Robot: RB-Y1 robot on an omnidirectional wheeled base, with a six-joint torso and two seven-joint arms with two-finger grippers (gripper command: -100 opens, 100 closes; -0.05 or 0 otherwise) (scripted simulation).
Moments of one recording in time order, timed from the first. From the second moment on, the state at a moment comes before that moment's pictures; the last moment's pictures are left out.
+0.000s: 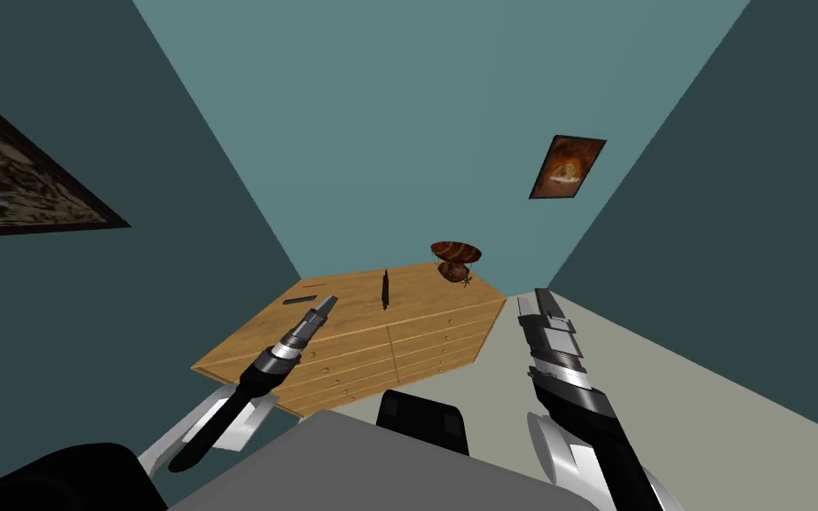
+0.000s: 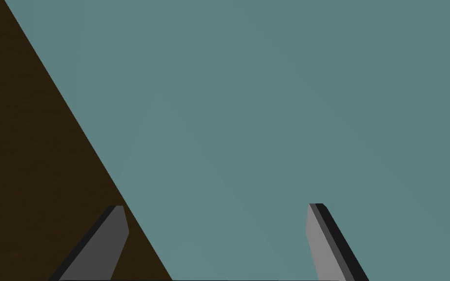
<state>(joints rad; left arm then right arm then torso) 0.71 0.52 0.24 -2.05 -0.03 -0.68 -0.27 0.54 -0.01 -0.05 -2.26 0.08 -0.42 0.06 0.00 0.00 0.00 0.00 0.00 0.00</state>
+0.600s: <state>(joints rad) 0.79 0.69 0.30 -1.97 -0.06 -0.70 -0.35 0.54 -0.01 -0.05 -2.26 0.08 -0.42 0.06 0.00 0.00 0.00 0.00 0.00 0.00</state>
